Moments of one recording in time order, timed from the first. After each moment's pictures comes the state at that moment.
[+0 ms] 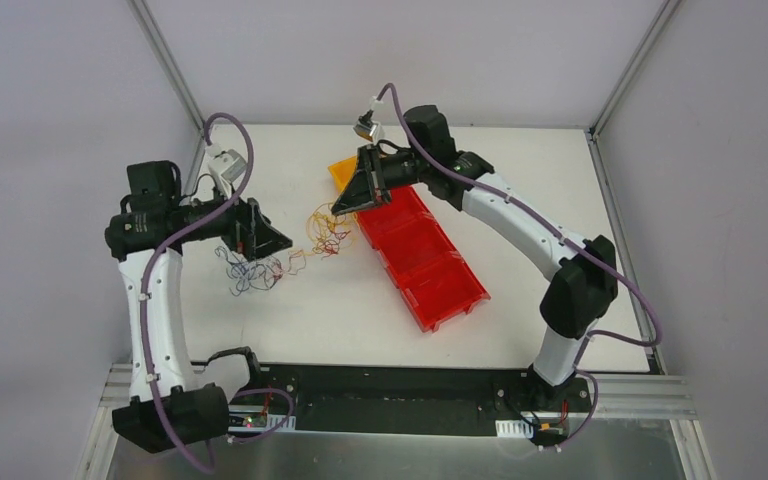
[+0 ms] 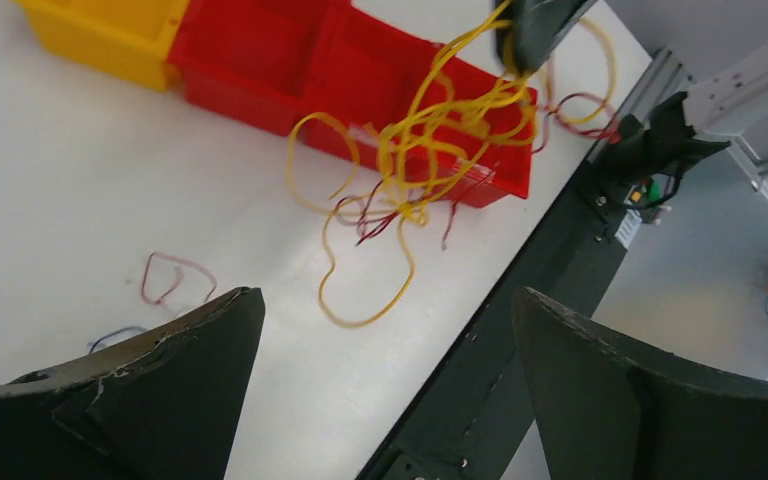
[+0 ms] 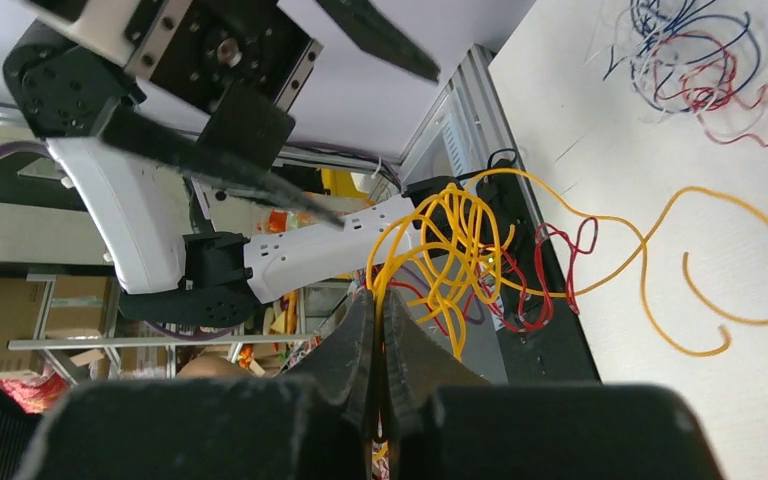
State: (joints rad) left arm 0.34 1.09 1.33 -1.23 1.05 0.51; right arm 0.71 1.77 1.69 -0.30 -0.98 0.84
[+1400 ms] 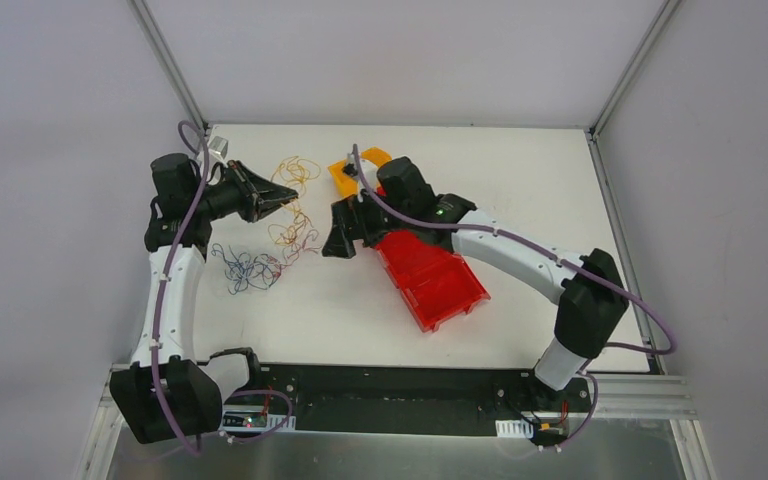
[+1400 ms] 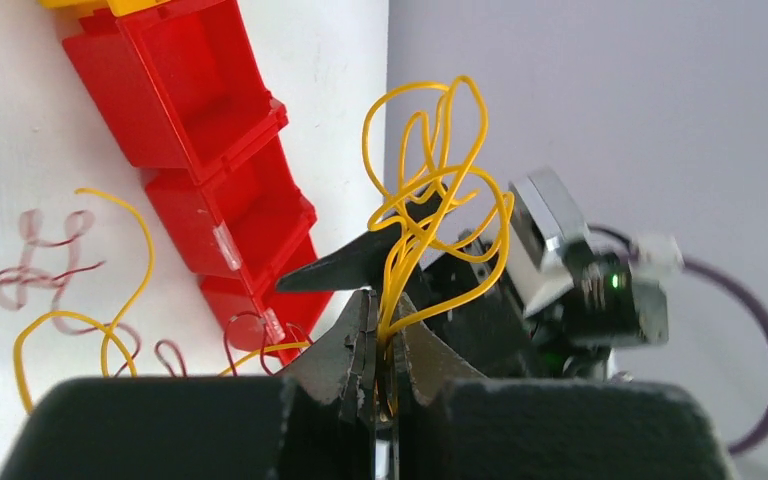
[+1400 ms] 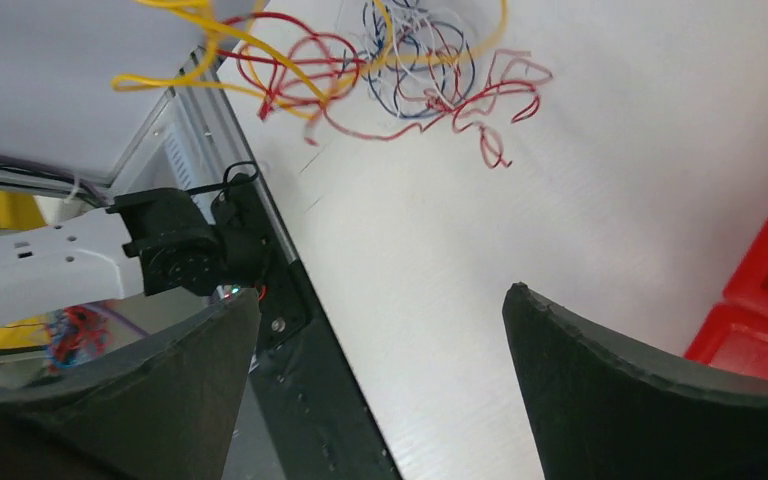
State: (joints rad) left arm 0.19 1.09 1.01 -0.33 0.96 -0.97; right arm 0.88 1.67 1.41 -0.31 -0.46 0.43
